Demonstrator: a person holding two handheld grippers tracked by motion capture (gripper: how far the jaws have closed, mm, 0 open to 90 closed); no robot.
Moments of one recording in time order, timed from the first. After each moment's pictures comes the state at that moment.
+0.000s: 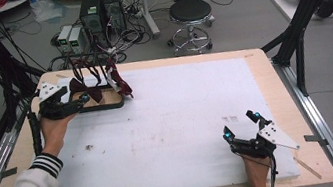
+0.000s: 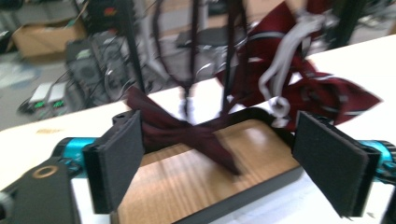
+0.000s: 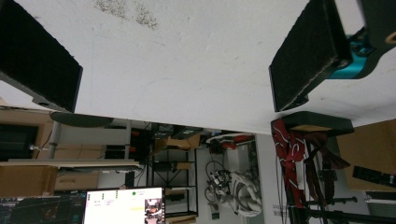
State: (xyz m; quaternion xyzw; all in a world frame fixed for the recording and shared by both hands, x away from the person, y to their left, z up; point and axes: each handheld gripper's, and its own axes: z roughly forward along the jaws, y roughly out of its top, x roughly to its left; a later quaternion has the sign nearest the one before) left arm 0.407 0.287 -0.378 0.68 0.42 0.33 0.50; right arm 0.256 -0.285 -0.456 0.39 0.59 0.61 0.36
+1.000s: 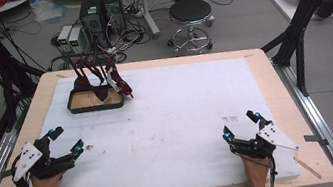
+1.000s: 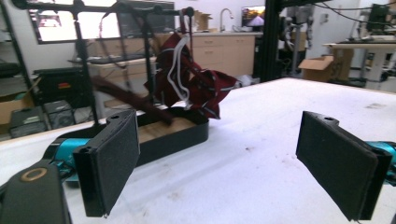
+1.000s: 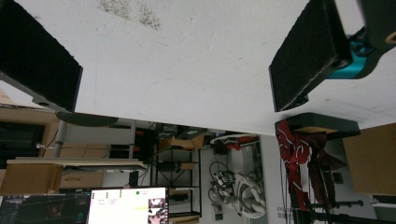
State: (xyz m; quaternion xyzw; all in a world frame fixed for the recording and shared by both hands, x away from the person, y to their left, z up) left arm 0.276 0.317 -0.443 0.63 0.31 0.33 0.63; right arm 0.255 -0.283 -0.456 0.39 0.59 0.60 0.37
